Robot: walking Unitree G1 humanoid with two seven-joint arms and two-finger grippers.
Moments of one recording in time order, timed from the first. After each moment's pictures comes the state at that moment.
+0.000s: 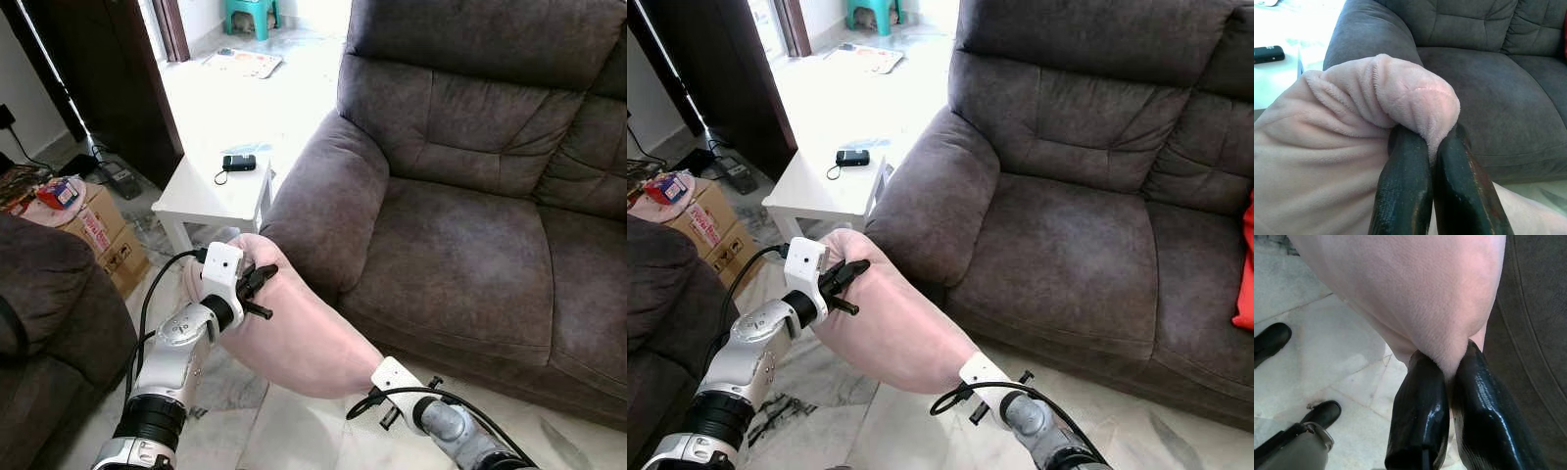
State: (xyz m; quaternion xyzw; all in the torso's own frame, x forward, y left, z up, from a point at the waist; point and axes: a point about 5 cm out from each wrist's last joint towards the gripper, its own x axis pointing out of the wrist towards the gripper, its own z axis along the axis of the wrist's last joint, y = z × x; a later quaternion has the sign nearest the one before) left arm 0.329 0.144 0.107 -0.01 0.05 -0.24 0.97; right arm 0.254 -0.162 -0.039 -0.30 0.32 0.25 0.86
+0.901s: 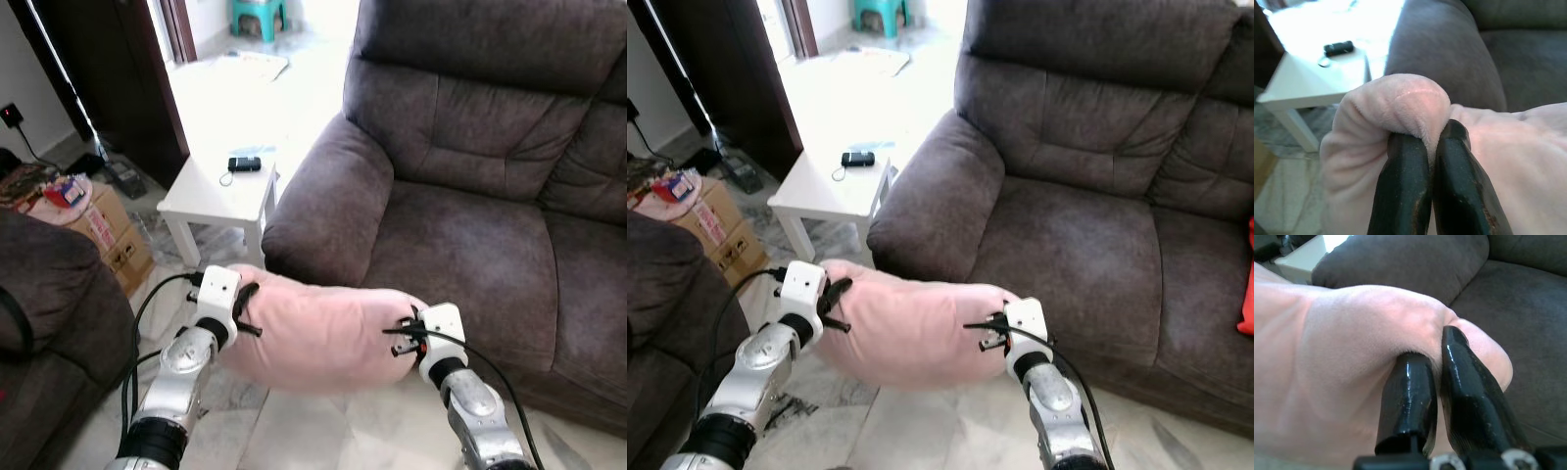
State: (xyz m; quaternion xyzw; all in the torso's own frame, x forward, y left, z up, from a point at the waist) left arm 0.313 0.156 0.076 0.05 0.05 -0.11 0.99; right arm 0.274 -0.166 0.024 -0.04 0.10 0.10 0.99
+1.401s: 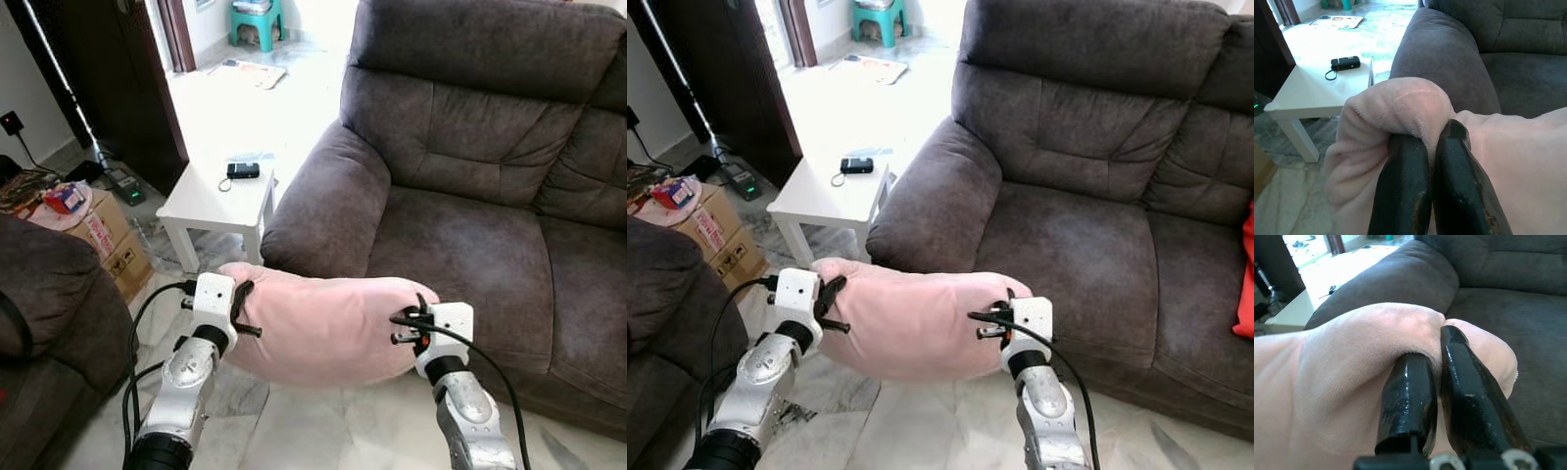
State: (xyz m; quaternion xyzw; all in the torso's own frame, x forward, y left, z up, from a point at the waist) left arm 0.307 0.150 0.074 0.03 0.02 -0.10 0.99; right arm 0.278 -0.163 0.045 0.01 0.05 0.04 1.00
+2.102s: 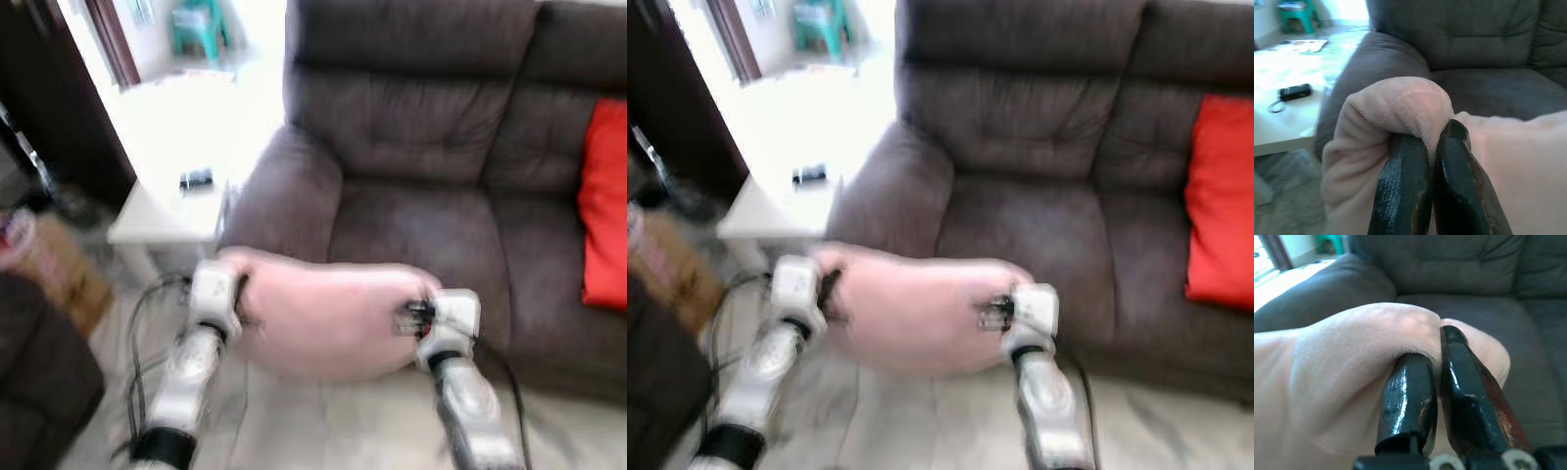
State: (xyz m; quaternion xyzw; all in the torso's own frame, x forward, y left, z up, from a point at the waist) left arm 0.312 0.145 0.080 0.04 0.00 -0.10 0.99; right arm 0.285 -0.164 0.051 0.01 0.04 0.02 1.00
